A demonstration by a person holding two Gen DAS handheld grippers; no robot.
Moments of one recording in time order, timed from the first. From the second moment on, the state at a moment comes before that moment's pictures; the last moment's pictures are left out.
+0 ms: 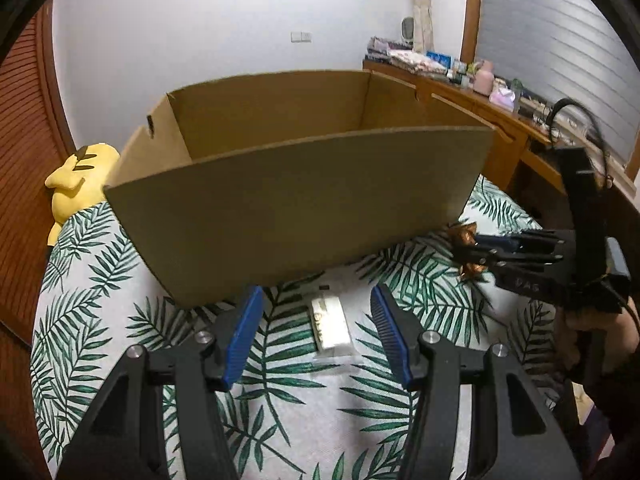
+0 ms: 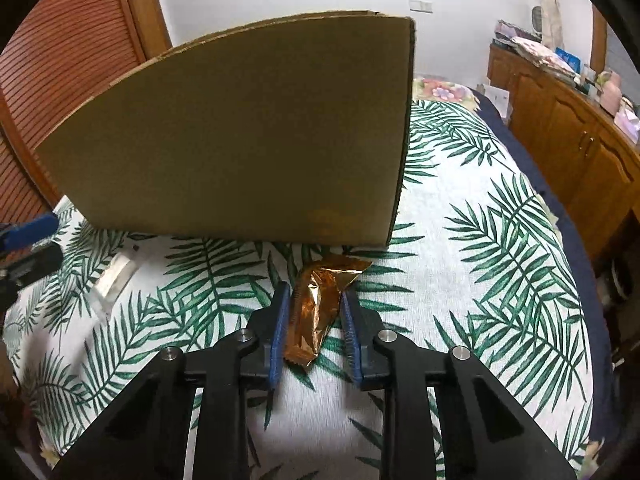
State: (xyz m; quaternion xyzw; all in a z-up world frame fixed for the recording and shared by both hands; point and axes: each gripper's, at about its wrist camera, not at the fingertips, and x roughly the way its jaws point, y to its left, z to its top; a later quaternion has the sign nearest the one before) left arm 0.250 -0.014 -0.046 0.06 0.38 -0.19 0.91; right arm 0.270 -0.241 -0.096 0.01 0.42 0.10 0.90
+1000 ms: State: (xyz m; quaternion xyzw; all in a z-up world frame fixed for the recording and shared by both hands) left arm 0.272 -0.043 -0.092 0.07 0.45 -0.15 0.87; right arm 0.220 -0.260 -0.086 0.02 0.36 0.17 0.92
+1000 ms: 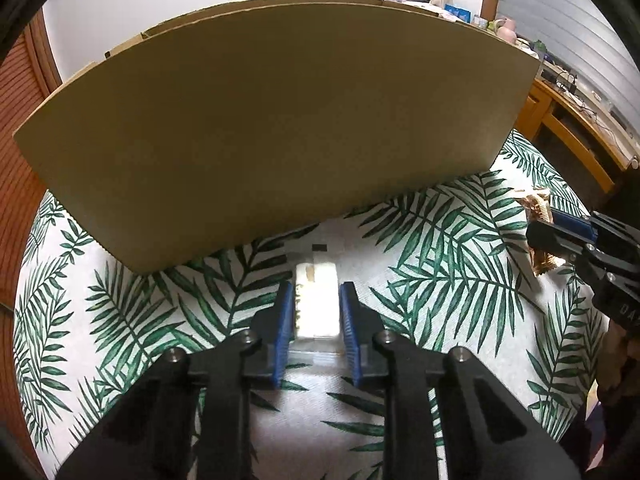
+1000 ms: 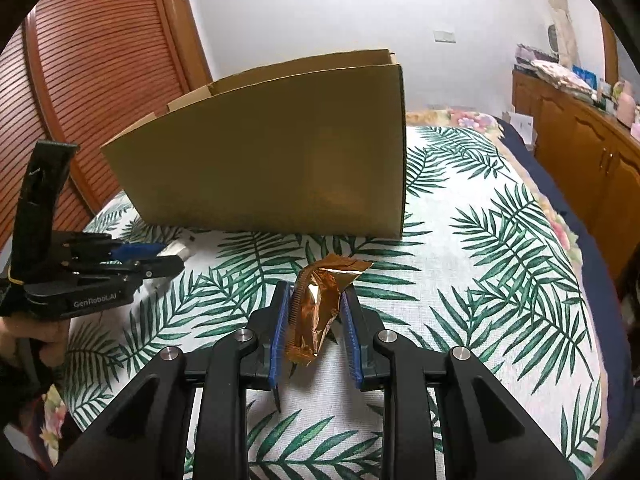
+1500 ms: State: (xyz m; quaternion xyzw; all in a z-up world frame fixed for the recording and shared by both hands) left arm 0.243 -0.020 -0.060 0.03 0.41 -0.16 0.90; right arm 0.216 -0.253 -0.086 0.01 0.34 0.16 0.92
